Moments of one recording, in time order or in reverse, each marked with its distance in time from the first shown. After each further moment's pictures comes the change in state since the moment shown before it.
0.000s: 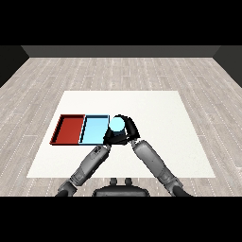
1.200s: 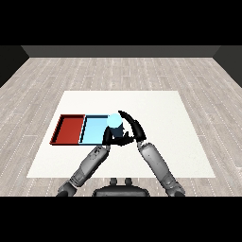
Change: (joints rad) left arm 0.015 -0.002 0.014 0.001 -0.049 0.101 -0.060; right arm 0.104 -0.008 -0.075 -0.051 -0.031 0.130 -0.049
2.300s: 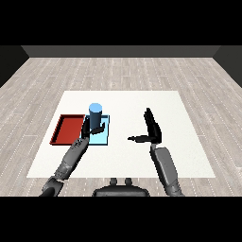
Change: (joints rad) left arm -0.047 0.221 0.220 0.173 -0.106 -0.054 0.152; right arm 0.168 -0.001 -0.239 -0.034 -0.177 0.032 -0.124
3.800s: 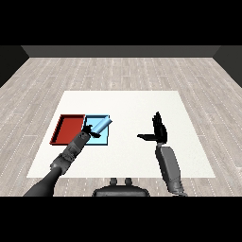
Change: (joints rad) left arm -0.401 -0.038 -0.067 0.902 -0.295 -0.241 0.448; right arm -0.004 -0.033 -0.158 0.220 -0.094 0.053 -0.111
